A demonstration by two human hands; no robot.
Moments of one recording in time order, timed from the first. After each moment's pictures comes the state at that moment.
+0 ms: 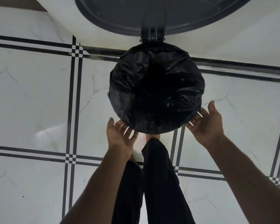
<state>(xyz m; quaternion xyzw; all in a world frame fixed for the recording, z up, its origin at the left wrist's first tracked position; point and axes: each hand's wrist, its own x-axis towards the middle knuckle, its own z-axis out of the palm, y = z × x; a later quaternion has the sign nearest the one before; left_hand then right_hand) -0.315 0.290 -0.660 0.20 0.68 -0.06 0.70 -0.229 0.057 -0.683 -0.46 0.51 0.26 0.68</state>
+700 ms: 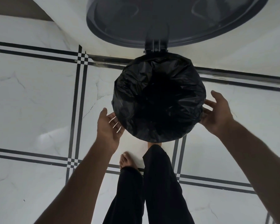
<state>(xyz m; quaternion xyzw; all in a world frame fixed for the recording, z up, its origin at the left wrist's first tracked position) -0.287 0.337 -0.657 0.31 0.64 -0.09 0.69 -0.163 0.058 -0.672 -0.51 0.49 0.31 0.63</state>
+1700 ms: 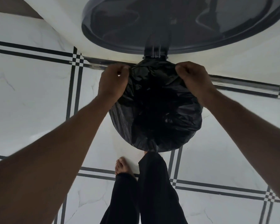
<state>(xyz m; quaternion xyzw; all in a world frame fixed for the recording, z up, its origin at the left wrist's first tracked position) -0.151 0.369 -0.684 0.86 0.28 -0.10 0.42 -0.076 0.138 -0.683 -0.85 0.06 0.27 0.45</state>
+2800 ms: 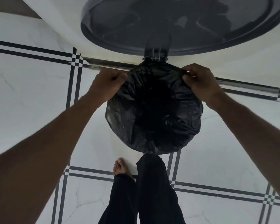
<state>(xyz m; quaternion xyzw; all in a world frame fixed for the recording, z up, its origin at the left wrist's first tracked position) -0.158 0.399 -0.693 0.85 0.23 -0.19 0.44 -0.070 0.115 -0.682 -0.89 -0.01 0.27 0.37</state>
